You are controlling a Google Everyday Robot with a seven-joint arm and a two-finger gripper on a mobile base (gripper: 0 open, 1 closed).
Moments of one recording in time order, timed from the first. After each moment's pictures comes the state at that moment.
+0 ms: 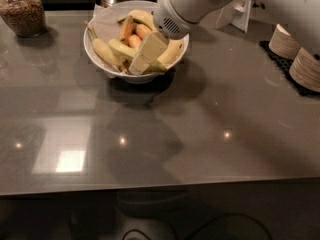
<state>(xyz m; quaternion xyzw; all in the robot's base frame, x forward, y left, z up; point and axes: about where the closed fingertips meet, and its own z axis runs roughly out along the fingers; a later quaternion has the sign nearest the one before) 0.619 0.021 0.959 -0.56 0.75 0.08 0.35</state>
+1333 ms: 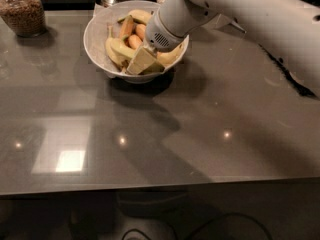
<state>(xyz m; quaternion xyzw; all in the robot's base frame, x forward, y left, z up) 0.635 0.049 0.912 -0.57 0.75 0.12 0.32</state>
